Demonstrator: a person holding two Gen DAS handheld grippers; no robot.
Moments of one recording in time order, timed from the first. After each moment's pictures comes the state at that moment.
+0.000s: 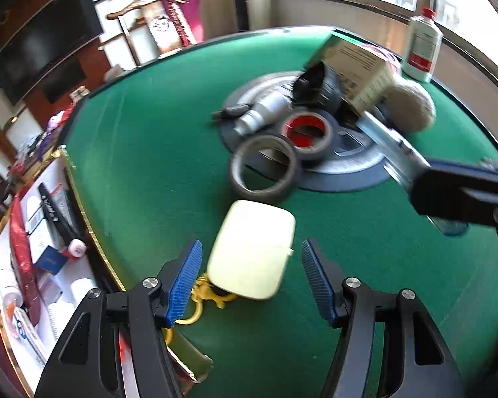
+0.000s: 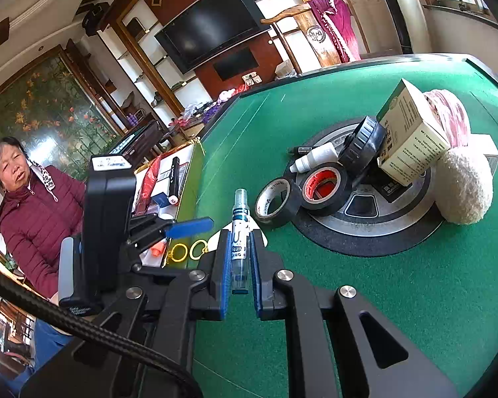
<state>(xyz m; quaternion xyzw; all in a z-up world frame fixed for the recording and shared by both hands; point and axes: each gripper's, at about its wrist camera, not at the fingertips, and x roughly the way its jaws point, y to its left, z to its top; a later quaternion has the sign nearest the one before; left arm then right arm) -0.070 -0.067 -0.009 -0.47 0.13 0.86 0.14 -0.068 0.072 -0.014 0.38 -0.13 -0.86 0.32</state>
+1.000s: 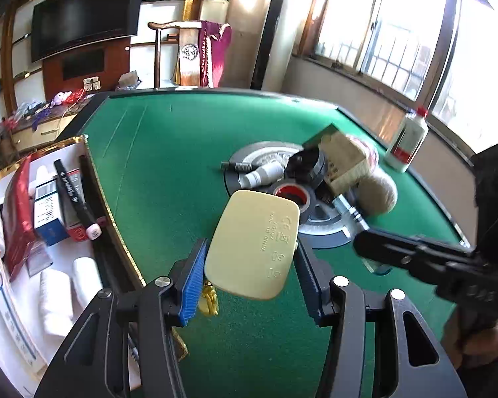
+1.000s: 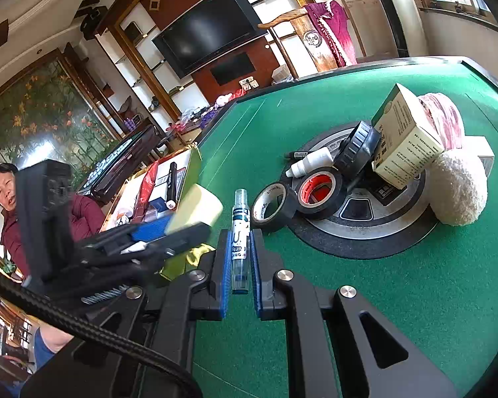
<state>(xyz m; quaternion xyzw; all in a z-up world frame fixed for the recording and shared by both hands) -0.038 -0.118 0.044 -0.37 -0.06 0.92 0.14 -0.066 0.073 -0.013 0.37 -0.14 -0.86 0.31</state>
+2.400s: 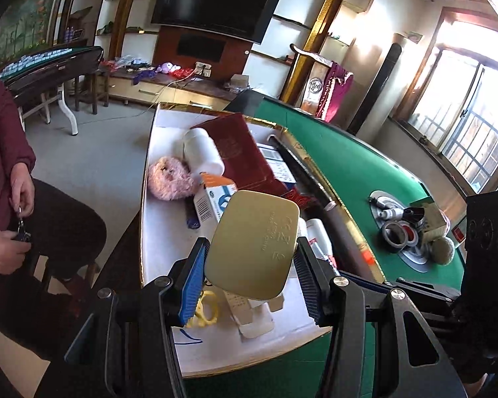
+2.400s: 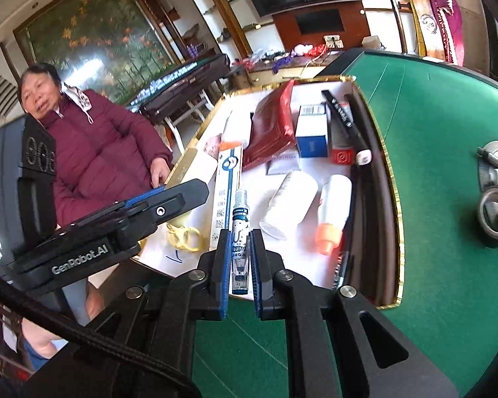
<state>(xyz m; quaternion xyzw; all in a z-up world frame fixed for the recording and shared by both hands) 0.039 -0.303 0.016 -0.34 -0.19 0.92 -0.05 -0.033 -0.146 -0.032 0.42 -0.01 -0.79 0.44</state>
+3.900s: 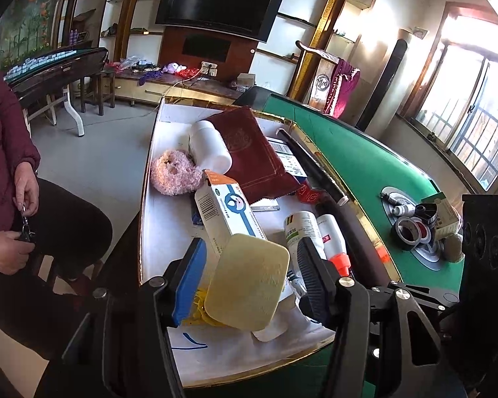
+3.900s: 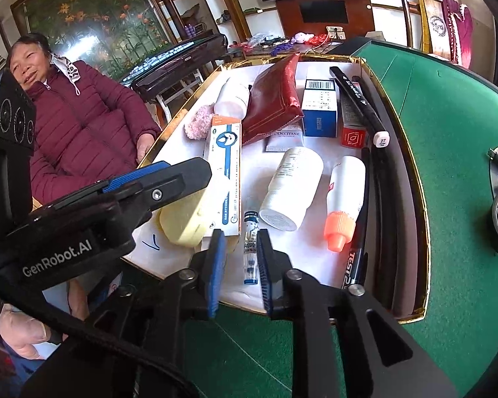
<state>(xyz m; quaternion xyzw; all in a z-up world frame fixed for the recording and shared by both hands) 0.045 -0.307 0.008 -0.35 -0.18 0.92 -0.06 -0.033 -0.167 -0.052 0.43 0.04 -0.79 0.43</state>
